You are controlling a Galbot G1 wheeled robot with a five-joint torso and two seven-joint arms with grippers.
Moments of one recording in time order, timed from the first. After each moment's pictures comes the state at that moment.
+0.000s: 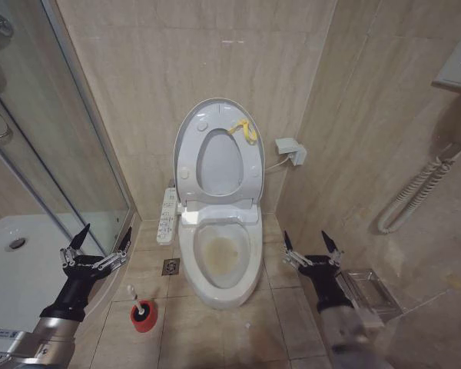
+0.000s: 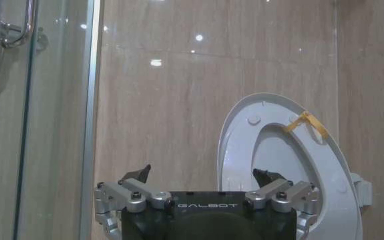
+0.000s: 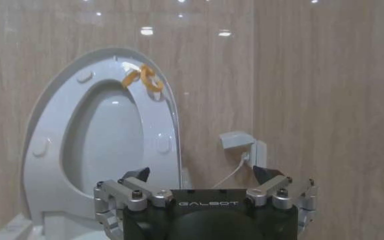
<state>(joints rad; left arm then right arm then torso) 1.74 -1.08 -0.80 -2.35 -0.54 -0.16 -0.04 -1.55 1.41 0.50 2.28 0.12 -0.06 0.14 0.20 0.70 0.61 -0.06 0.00</state>
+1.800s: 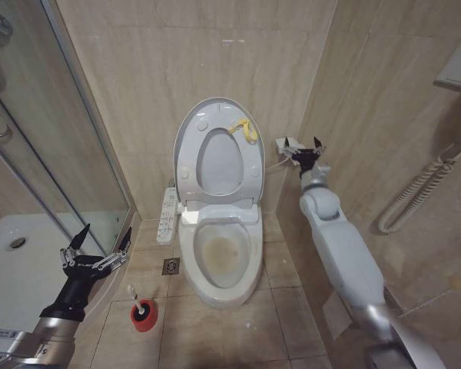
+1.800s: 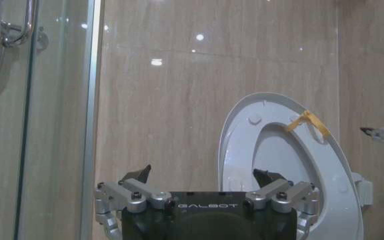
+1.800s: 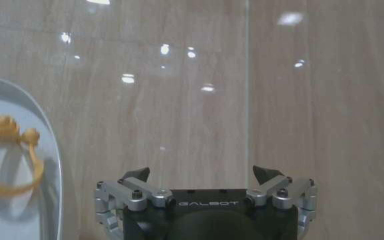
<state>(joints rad) 1.74 -1.08 -0.80 -2.35 -0.54 -0.16 -0.04 -0.42 1.25 0.35 1.42 0.28 -0.05 0.21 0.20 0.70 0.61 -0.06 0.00</state>
